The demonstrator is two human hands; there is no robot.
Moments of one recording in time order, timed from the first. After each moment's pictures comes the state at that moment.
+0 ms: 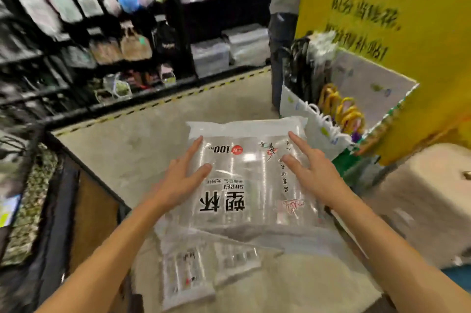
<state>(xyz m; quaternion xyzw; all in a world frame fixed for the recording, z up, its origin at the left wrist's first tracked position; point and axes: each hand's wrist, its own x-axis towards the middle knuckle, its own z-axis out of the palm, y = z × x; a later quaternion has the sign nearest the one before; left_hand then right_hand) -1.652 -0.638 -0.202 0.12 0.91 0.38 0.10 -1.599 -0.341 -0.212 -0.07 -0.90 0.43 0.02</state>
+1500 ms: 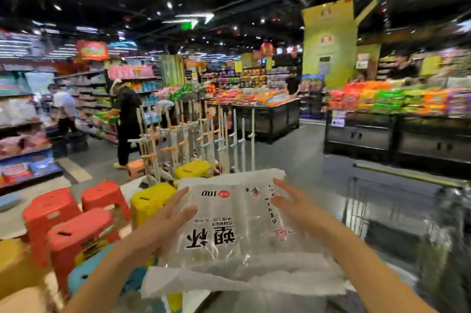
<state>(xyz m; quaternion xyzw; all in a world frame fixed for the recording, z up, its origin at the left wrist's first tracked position) -1.222 -0.310 0.019 0.76 0.35 0.22 0.50 -0.956 -0.472 0.013 -0.71 -0.36 0.29 0.52</state>
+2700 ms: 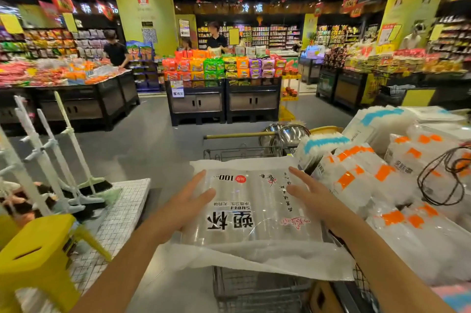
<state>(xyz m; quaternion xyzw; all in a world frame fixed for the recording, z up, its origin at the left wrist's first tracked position) -0.797 -0.335 -0.049 0.83 0.05 -0.05 0.55 -0.753 -0.640 -0.037 -0.84 -0.06 0.06 0.53</state>
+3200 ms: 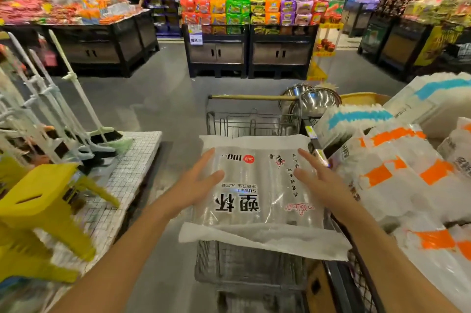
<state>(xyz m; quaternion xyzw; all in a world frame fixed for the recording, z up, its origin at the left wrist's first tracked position) -0.661 -0.381 -0.123 0.83 0.08 -0.06 0.54 -0.581 -0.677 -0.125 -0.85 -0.10 0.10 0.50</state>
